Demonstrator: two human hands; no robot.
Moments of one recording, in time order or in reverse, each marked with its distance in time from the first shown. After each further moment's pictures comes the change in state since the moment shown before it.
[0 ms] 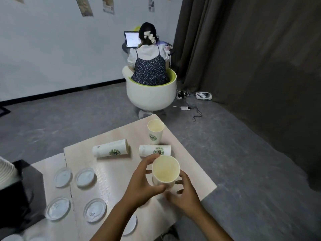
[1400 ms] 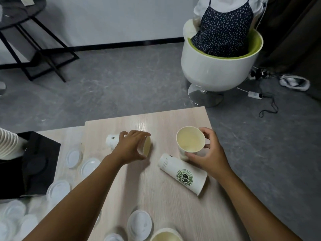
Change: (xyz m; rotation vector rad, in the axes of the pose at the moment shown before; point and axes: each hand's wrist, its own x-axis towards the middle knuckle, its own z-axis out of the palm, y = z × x) left_hand 0.185 -0.210 -0.084 0.820 -0.112 -0.412; right_hand 0.328 0.001 0.006 -0.020 -0.330 -0.207
